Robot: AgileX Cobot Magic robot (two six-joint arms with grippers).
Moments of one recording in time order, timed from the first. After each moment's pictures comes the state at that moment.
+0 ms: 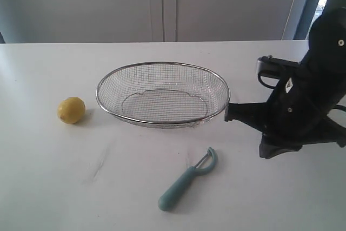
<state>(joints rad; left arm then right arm) 0.00 0.00 0.02 0.12 0.43 0.18 0.41 1.48 -0.96 0.08 0.93 0.54</state>
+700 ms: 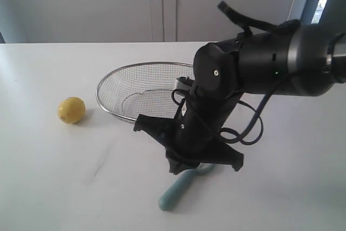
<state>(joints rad) 0.00 0.00 0.02 0.12 0.43 0.18 0.74 1.76 -1.14 0.20 0.78 0.88</state>
